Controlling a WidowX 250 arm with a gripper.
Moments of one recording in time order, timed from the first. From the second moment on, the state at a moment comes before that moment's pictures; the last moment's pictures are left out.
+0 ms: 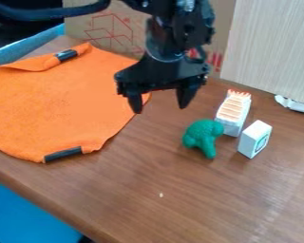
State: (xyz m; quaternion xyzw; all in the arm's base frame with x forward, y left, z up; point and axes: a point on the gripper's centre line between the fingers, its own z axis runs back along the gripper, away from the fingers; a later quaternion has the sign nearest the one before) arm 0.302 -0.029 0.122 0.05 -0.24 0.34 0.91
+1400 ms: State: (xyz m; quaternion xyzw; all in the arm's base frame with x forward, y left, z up) arm 0.332 -0.085 0.086 -0.01 -0.16 0.33 0.93
